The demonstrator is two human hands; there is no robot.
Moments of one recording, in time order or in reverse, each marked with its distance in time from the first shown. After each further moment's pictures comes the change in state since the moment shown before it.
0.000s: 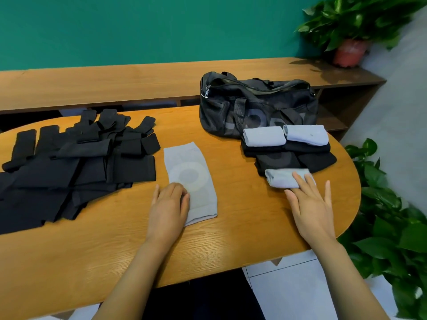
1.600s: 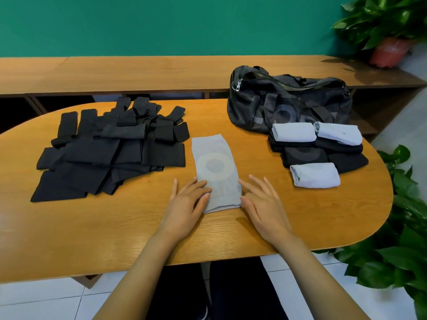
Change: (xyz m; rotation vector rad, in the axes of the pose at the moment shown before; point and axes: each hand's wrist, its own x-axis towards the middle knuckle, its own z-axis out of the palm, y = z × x) left_hand -0.029 -0.025 -0.027 -0.166 -0.145 0.034; right_hand -0.015 -0.133 0.025 0.409 -0.078 -0.428
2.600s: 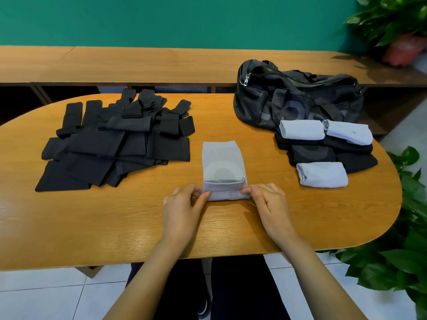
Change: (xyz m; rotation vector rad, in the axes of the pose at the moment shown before) left_hand -0.019 0.024 -0.006 -0.148 0.284 -0.228; right_hand -0.002 -0.008 0.001 0.343 0.102 0.219
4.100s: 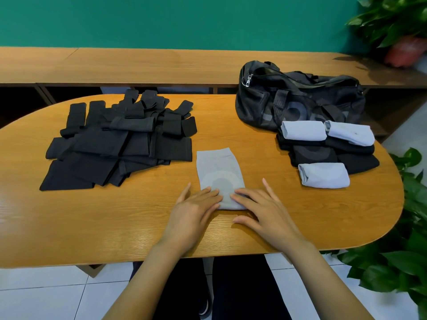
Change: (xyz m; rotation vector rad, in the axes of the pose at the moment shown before) left_hand -0.007 -0.013 0.001 0.238 -0.236 0.375; right_hand -0.006 0.001 -0.007 -0.458 -0.307 -0.390
